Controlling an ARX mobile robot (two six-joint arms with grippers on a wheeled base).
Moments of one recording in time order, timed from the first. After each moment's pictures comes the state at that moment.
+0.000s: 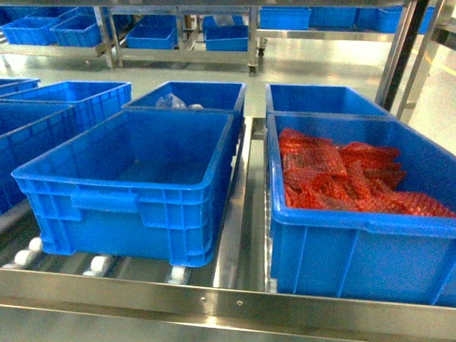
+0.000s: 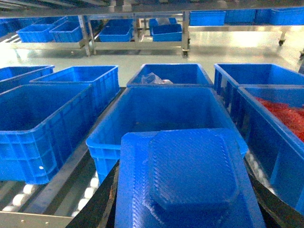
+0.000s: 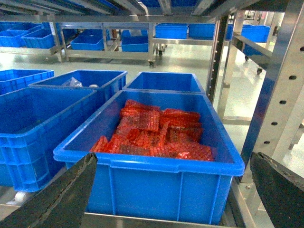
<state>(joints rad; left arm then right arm) -0.34 0.88 0.13 0.71 -0.36 0.00 0.00 0.00 0.01 0.00 0.00 0.00</state>
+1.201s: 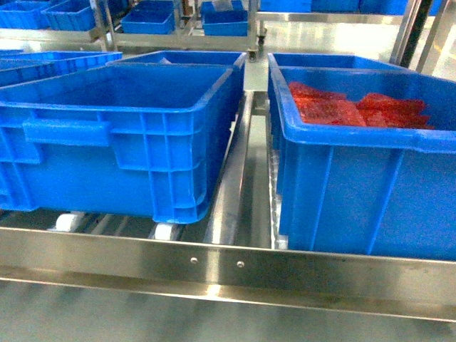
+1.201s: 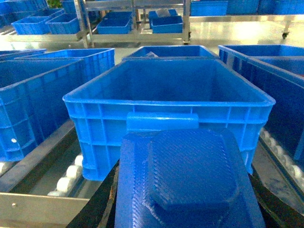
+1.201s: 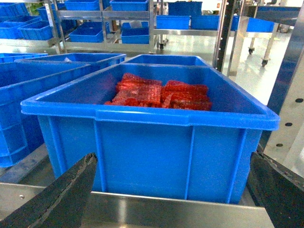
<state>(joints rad) -0.34 0.88 0.13 0.71 -0.36 0.00 0.00 0.00 0.01 0.00 0.00 0.00</state>
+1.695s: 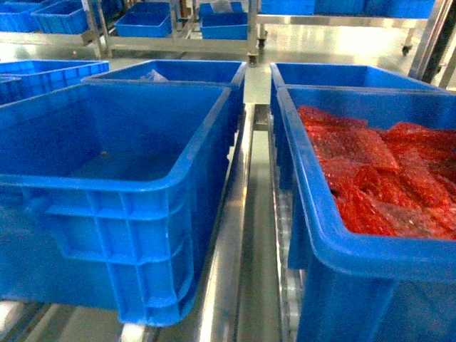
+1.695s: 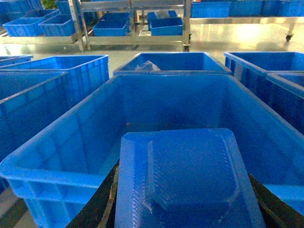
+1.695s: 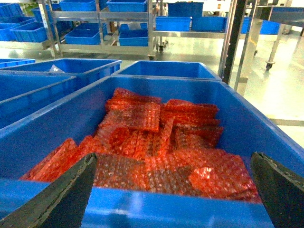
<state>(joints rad) -0.34 0.88 0.13 0.71 -0.36 0.00 0.00 0.00 0.01 0.00 0.00 0.00</state>
